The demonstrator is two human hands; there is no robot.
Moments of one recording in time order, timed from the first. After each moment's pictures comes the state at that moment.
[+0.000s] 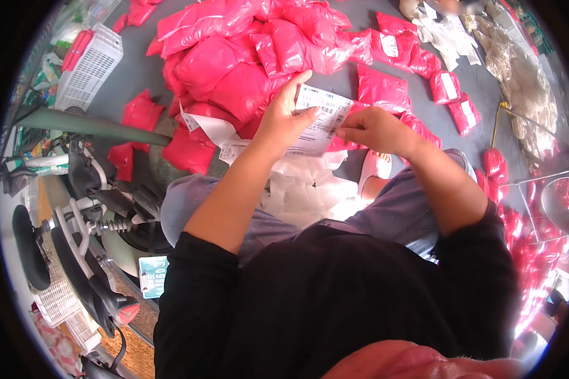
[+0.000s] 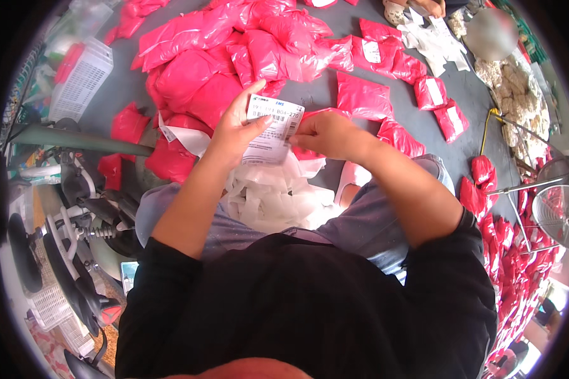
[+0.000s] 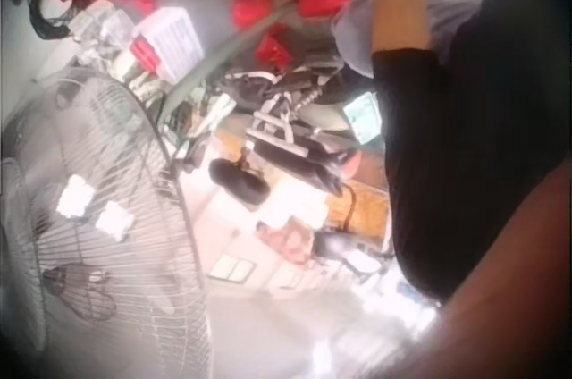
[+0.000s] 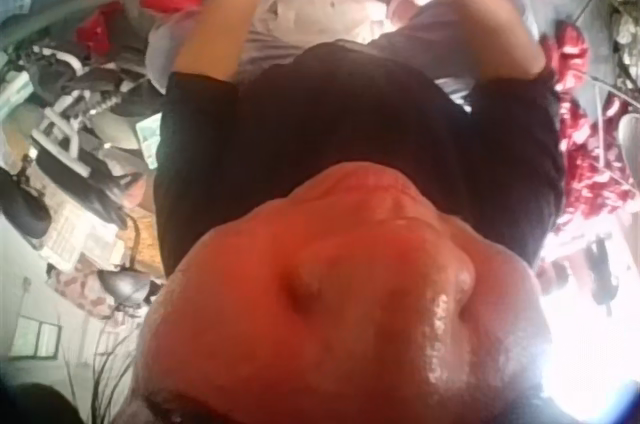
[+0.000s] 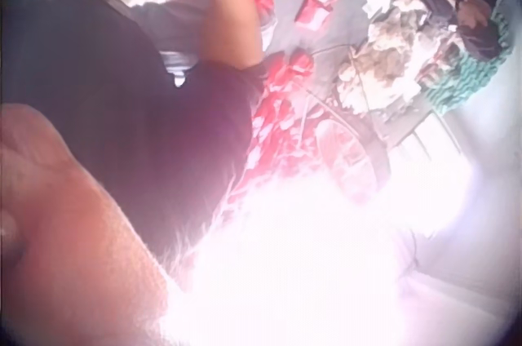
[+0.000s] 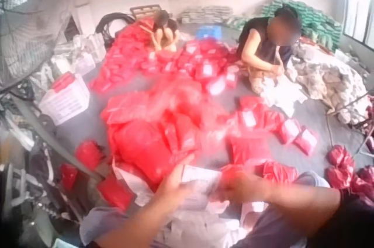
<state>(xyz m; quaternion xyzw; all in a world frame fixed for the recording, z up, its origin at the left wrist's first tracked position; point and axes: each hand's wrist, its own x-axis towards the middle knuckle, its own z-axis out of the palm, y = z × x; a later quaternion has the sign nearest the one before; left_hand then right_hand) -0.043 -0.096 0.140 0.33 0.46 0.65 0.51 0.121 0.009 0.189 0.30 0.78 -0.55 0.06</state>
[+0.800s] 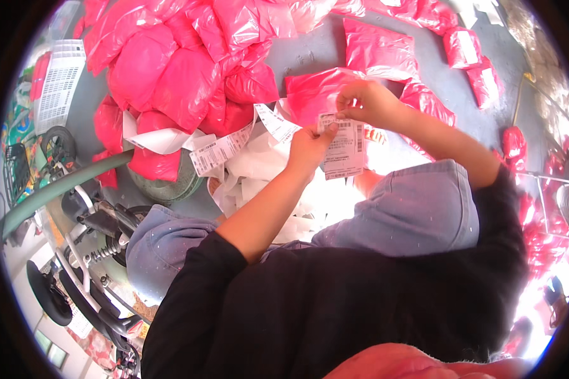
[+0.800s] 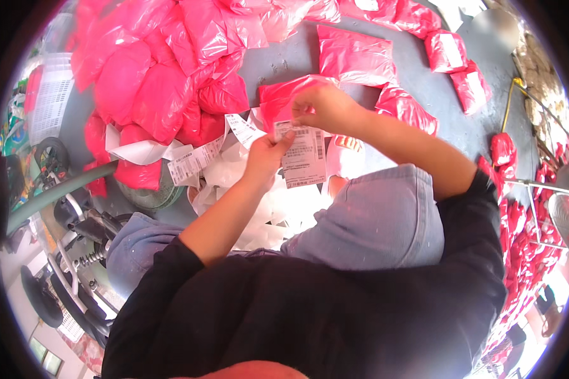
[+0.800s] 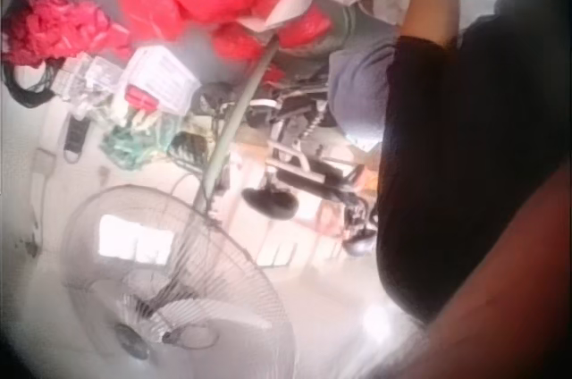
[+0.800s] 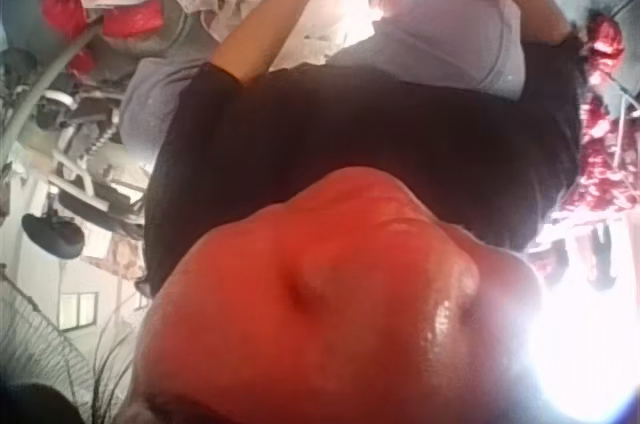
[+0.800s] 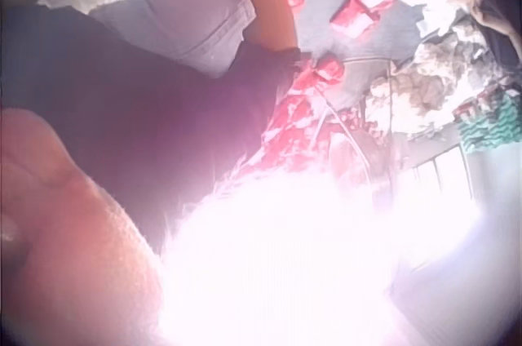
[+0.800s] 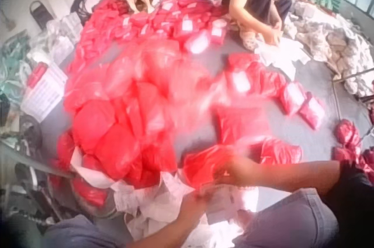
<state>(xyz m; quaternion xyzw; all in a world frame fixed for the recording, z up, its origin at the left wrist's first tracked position) 0.064 -0.029 -0.018 0.09 0.62 0.52 0.58 0.157 0.129 0.014 0.14 0.87 -0.48 0.00</state>
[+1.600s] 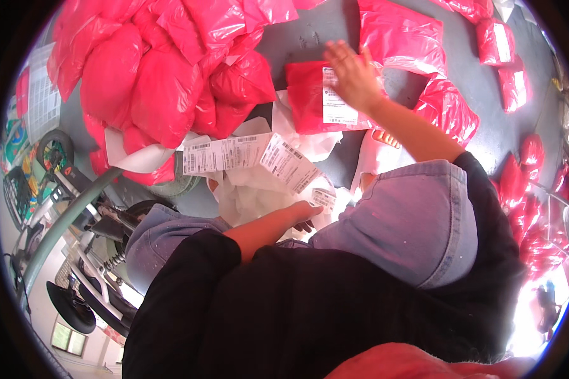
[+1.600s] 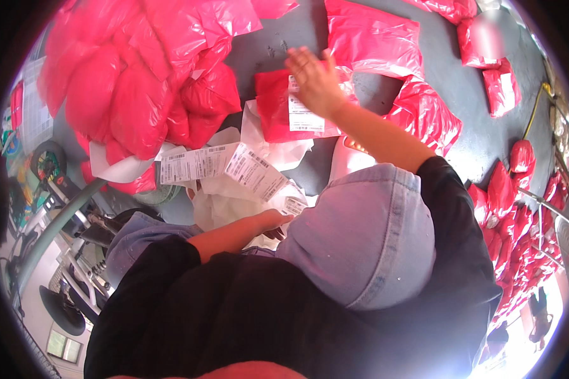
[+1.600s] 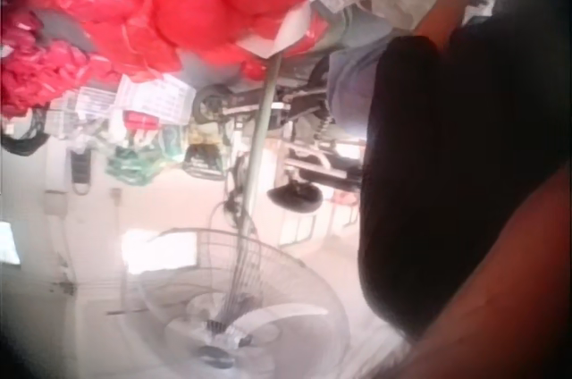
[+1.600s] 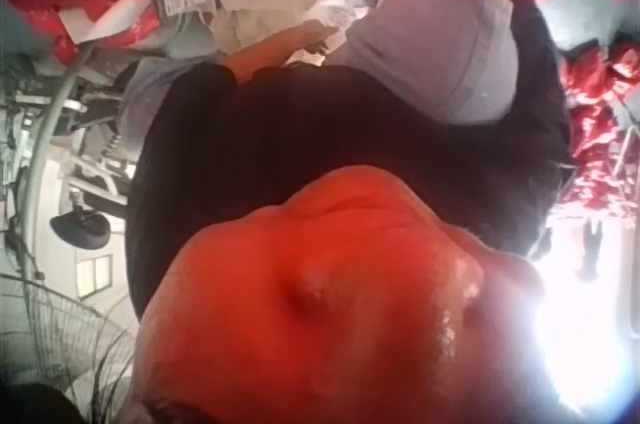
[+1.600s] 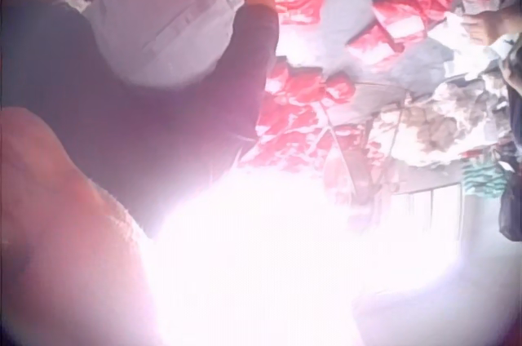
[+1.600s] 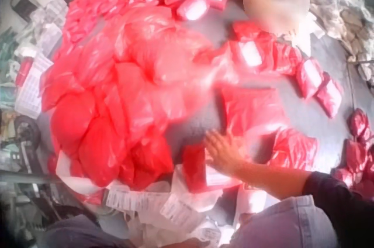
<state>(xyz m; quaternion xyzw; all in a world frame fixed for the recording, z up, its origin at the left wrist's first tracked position) 0.087 -0.156 -0.141 0.02 0.55 -0.12 0.83 0.118 0.160 -0.158 0.25 0.97 -0.08 -0.02</state>
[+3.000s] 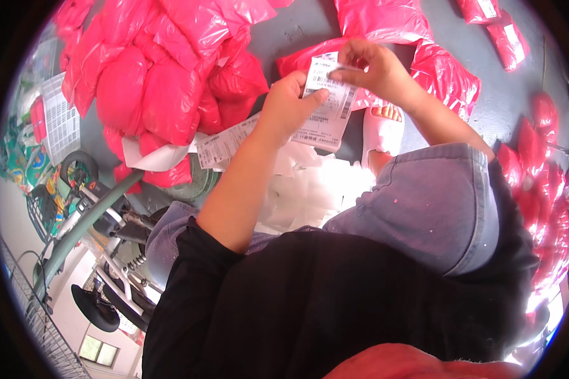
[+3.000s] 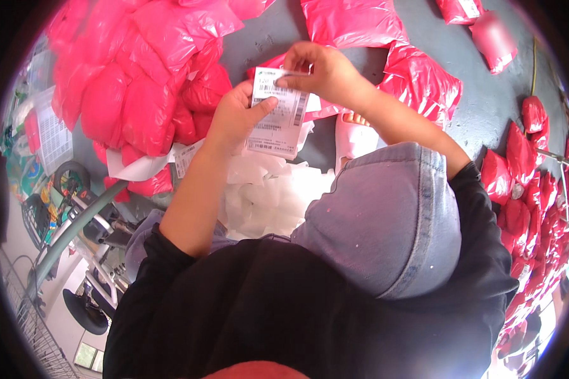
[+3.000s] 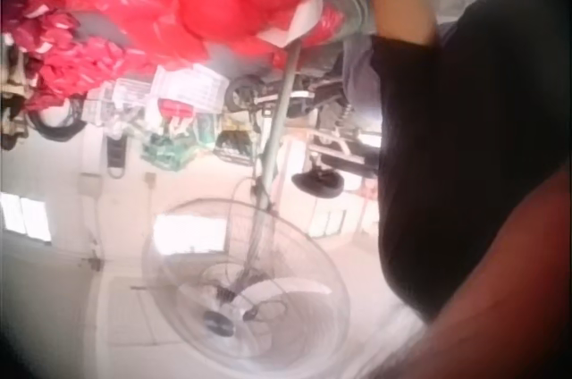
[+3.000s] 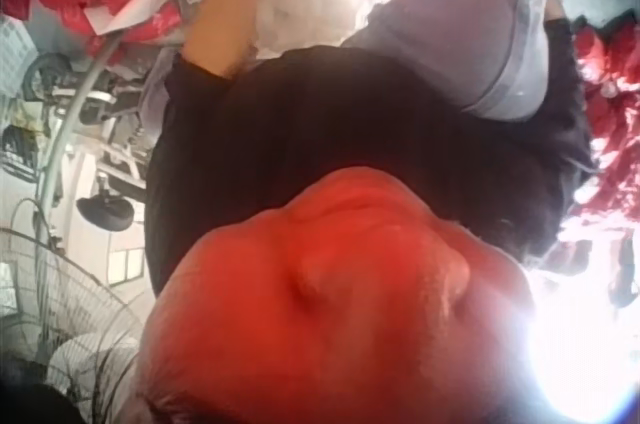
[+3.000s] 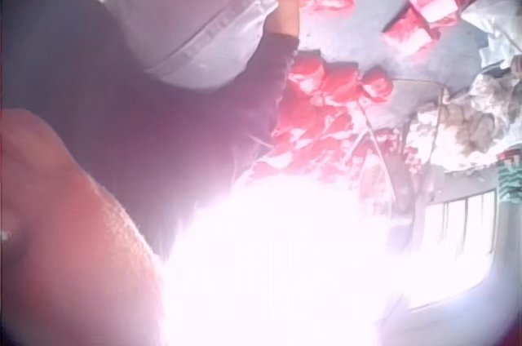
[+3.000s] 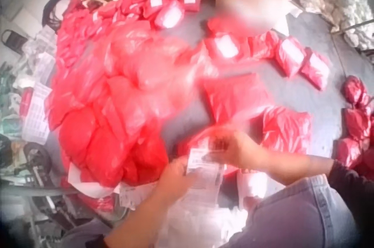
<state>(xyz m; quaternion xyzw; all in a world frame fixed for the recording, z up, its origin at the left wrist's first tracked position) 0.023 0.042 -0.017 0.23 0.61 0.43 0.62 0.173 0.157 -0.023 0.31 0.70 -0.63 -0.15</state>
